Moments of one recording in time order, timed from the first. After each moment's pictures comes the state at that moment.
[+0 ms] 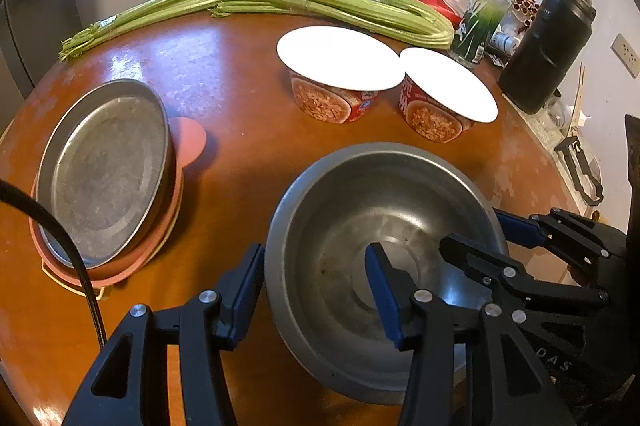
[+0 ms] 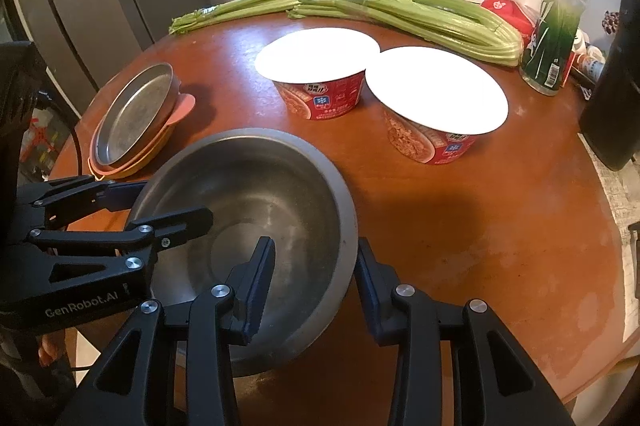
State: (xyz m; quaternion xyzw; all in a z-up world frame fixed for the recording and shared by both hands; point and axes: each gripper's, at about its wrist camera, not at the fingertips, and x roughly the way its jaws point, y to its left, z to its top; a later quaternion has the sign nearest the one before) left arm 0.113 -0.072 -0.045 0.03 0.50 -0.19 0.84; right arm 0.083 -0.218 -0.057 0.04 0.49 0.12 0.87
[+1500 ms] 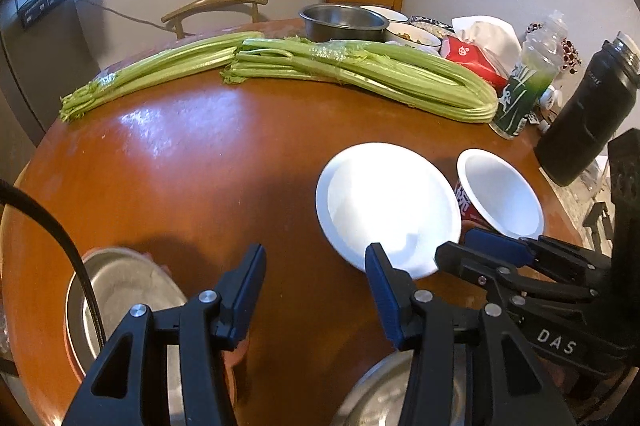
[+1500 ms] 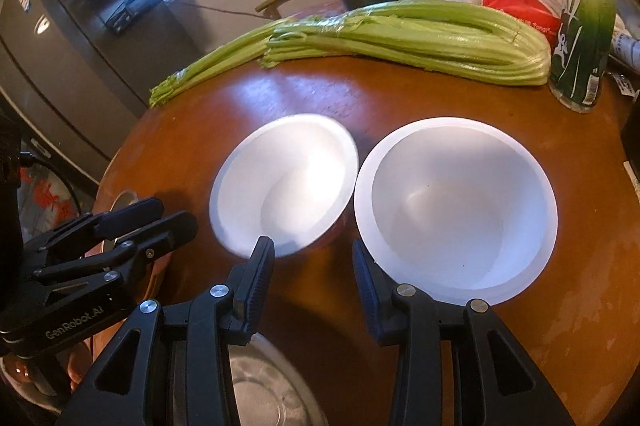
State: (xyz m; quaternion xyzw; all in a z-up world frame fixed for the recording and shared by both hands) left arm 0.228 -0.092 -0.008 0.05 0.47 -0.16 0.87; right arm 0.196 -0.251 -0.046 0.16 0.48 0.12 0.85
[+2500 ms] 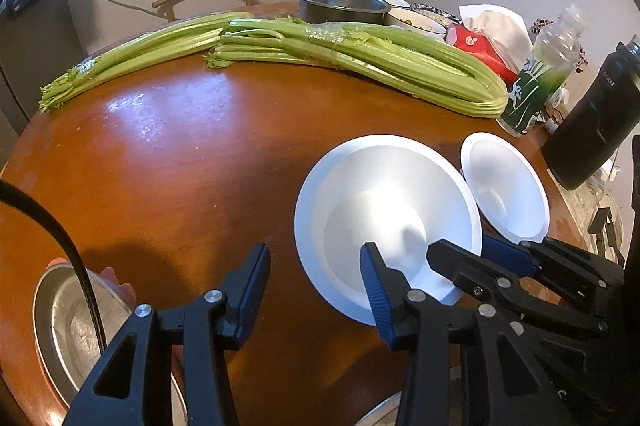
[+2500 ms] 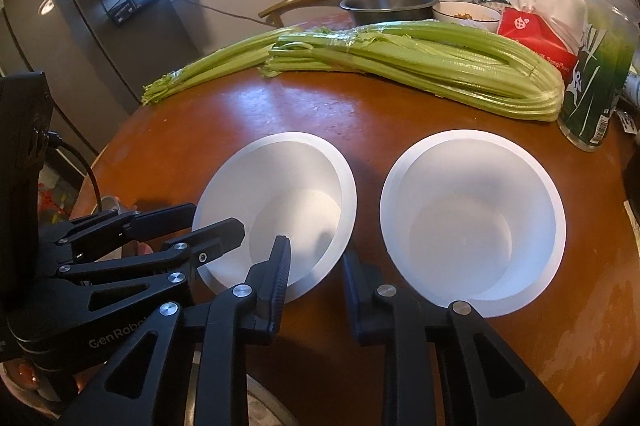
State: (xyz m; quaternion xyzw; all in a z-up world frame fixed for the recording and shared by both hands) left arm 0.250 -0.099 -0.032 0.03 0.49 -0.17 0.85; right arm 0.212 -0.232 -0.048 0.12 0.46 0.12 0.87
